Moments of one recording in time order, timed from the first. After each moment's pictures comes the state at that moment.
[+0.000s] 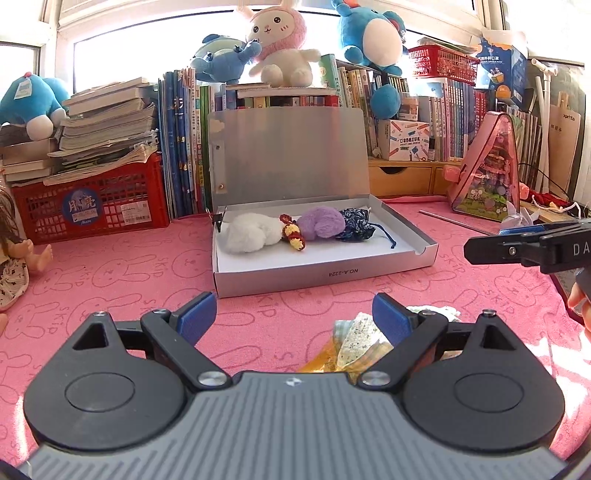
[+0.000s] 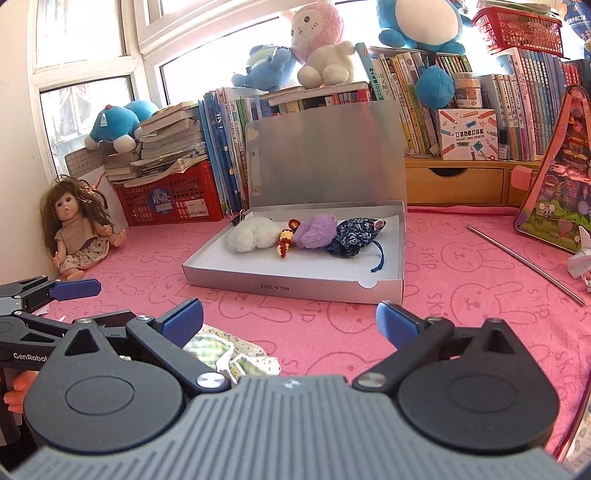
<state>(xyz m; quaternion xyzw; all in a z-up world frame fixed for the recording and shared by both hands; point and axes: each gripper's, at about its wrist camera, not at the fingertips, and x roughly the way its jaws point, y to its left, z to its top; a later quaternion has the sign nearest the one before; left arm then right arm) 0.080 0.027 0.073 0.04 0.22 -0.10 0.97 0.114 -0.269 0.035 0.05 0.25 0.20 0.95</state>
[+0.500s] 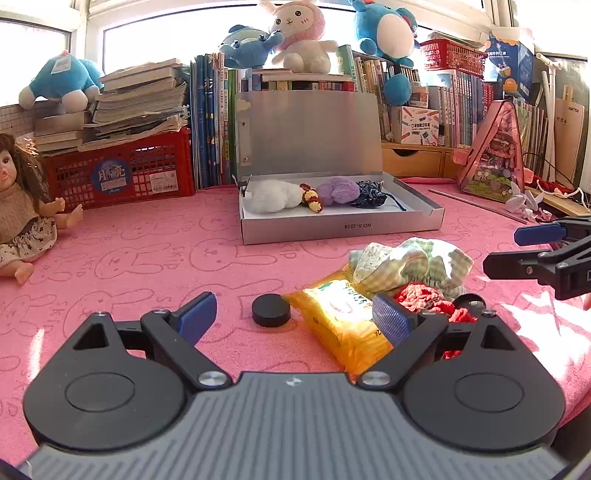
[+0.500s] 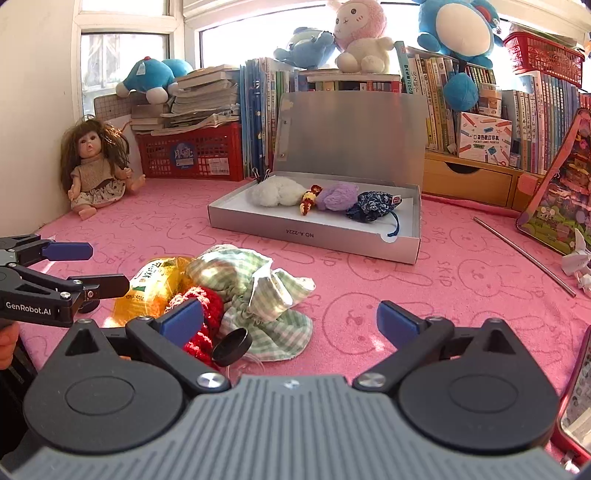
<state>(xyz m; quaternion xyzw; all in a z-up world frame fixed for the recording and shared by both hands) 0.023 0.049 0.038 0.03 0.23 -0.07 0.97 0.056 -0.243 0.007 -0.04 0.25 0.21 0.94</state>
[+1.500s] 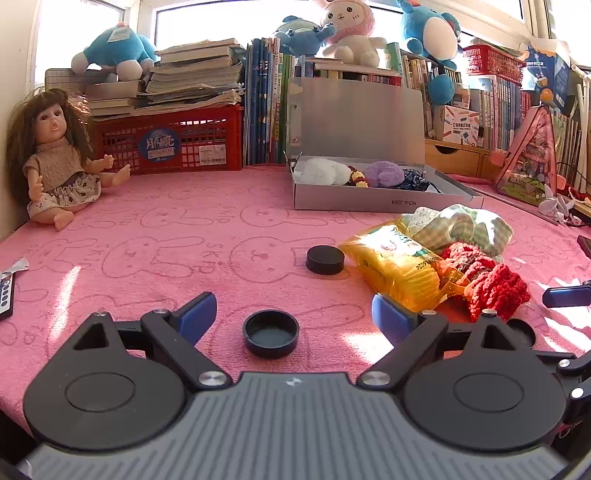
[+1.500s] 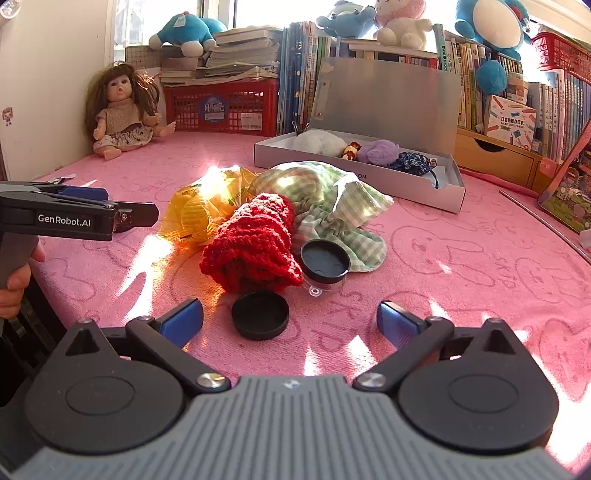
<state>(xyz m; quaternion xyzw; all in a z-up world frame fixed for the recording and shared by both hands) -0.002 0.077 0.003 0.00 0.23 -0.01 0.97 0.009 -0.197 -0.044 -0.08 0.27 0.22 0.93</state>
